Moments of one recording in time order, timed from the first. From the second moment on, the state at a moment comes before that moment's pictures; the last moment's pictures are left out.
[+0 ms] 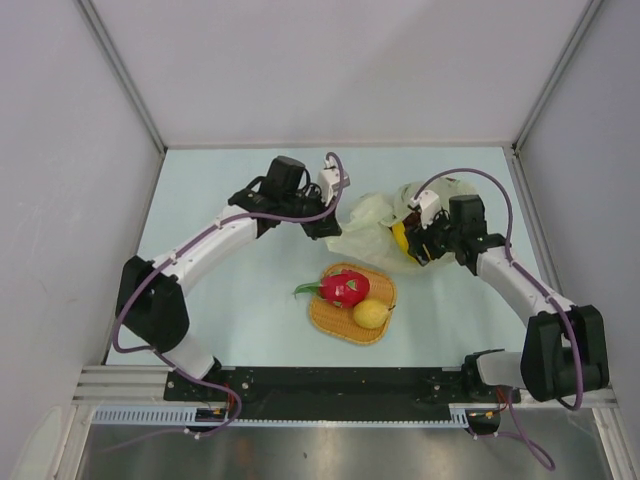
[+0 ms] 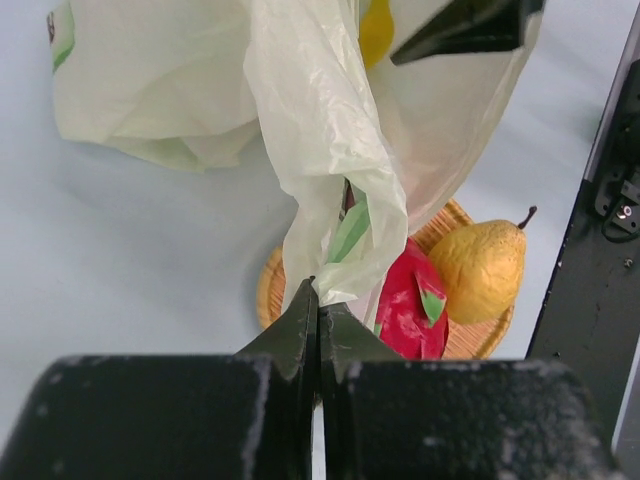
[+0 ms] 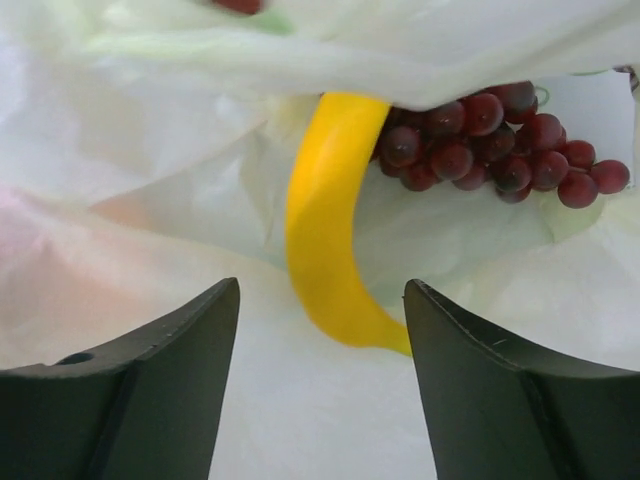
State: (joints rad) left arm -0.58 1.61 1.36 -0.46 0.60 0.17; right arm 0.21 1.28 0.81 -0.30 -0.36 -0.44
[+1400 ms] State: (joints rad) left arm -0.59 1.67 1.41 -0.43 0.61 0.13; right arm 0.26 1.32 1.01 -0.34 -0.44 -0.44
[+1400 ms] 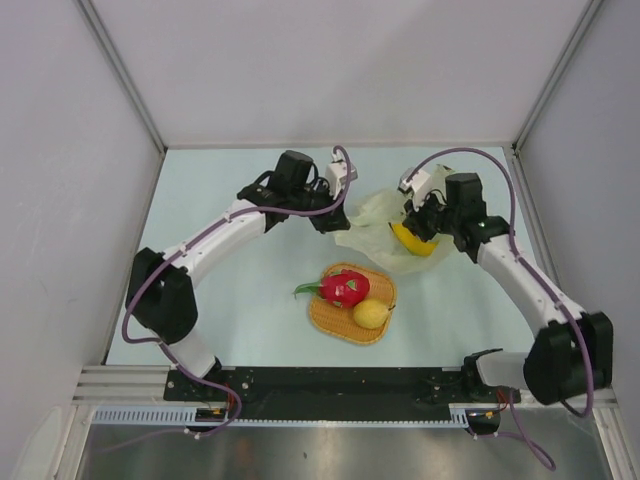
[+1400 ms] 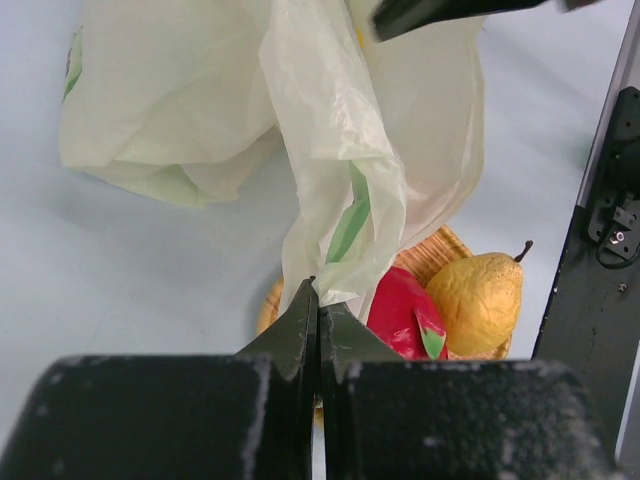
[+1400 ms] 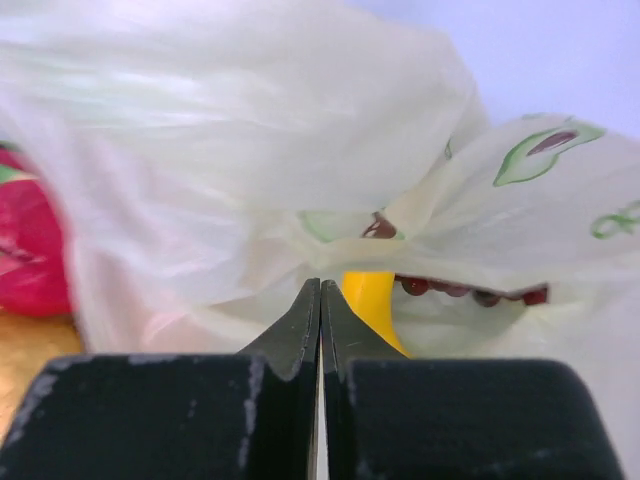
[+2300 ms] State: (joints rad) left arm -0.59 1.68 1.46 -0.43 0.60 0.10; right arm 0.27 1.60 1.01 -0.30 -0.28 -0.50
